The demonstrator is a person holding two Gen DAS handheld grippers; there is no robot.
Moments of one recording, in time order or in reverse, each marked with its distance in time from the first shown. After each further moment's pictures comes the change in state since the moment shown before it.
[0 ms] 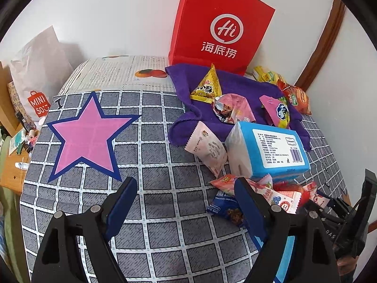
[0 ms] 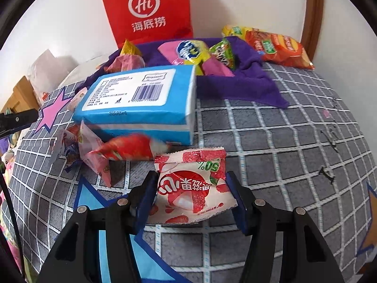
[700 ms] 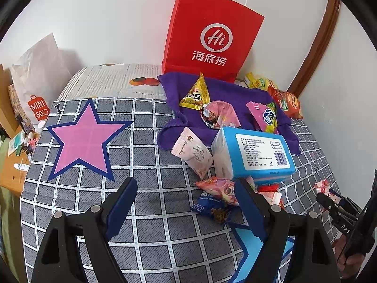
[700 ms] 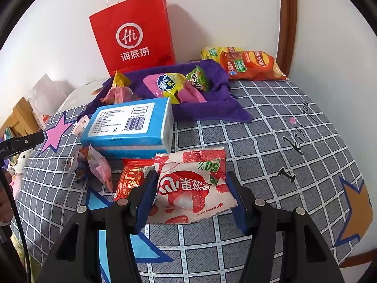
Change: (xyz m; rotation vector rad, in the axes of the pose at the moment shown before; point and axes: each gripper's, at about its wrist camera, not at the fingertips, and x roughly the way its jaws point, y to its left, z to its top) left arm -0.019 -0.016 0.000 -0.008 -0.038 -0.019; right arm -0.058 -0.027 0.004 0.067 -0.091 -0.029
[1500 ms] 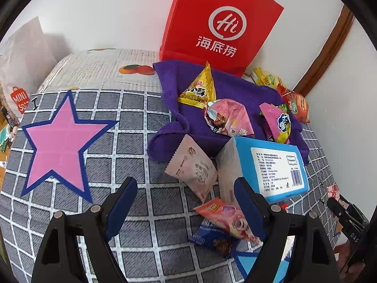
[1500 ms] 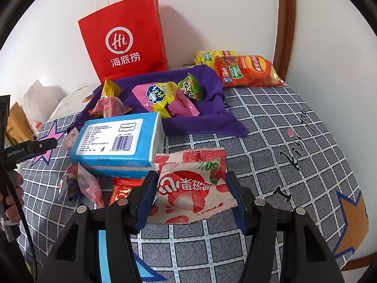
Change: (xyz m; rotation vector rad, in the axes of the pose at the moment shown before) left arm 0.062 0.006 0.025 -0.042 0.071 -0.037; right arm 0.016 -0.005 0.027 0.013 0.000 -0.034
